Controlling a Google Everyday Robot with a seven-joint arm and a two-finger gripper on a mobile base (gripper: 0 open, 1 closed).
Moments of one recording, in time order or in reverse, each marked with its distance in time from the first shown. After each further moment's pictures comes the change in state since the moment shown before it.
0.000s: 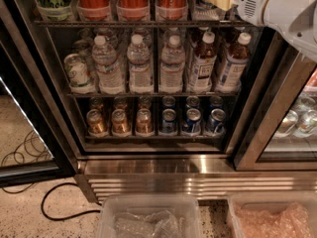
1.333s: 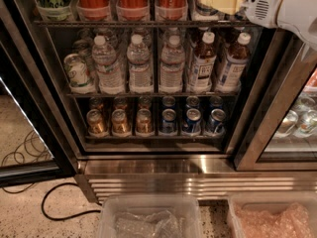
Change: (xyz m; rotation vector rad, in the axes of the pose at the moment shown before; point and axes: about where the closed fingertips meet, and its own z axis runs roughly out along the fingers) arm -0.005 0.020 -0.023 -0.125 0.018 0.021
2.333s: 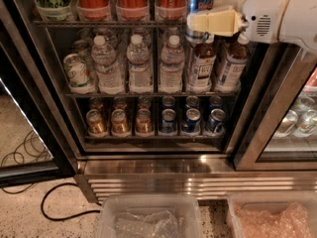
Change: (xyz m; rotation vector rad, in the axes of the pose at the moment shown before) arm 0.037 0.043 -0.006 -0.269 0.093 0.113
